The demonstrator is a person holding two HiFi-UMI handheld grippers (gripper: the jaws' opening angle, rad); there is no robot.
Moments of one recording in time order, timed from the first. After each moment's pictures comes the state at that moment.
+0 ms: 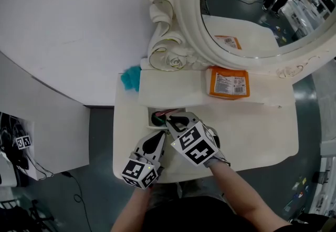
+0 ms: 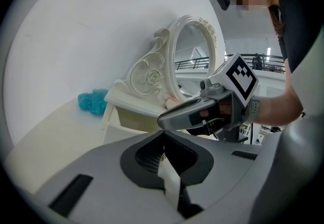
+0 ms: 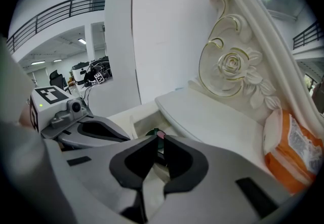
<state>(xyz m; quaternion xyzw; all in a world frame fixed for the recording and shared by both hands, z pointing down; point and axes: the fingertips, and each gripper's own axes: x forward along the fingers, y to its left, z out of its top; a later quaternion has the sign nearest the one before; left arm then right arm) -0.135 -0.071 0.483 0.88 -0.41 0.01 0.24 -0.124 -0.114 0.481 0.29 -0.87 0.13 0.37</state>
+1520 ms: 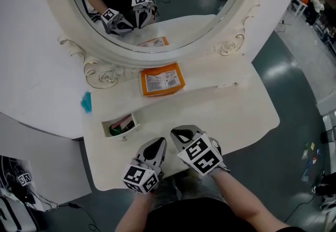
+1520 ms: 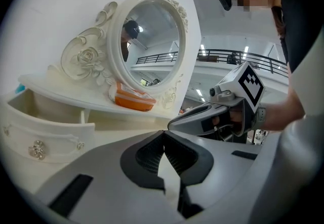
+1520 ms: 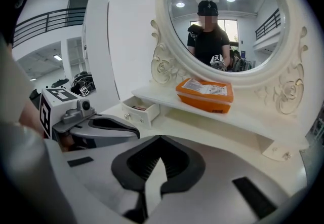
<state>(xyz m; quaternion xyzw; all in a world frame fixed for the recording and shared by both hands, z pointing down) 0.028 -0.016 0.459 0.93 -0.28 0.04 0.22 0.059 -0.031 0.459 0.43 -0.83 0.19 0.30</state>
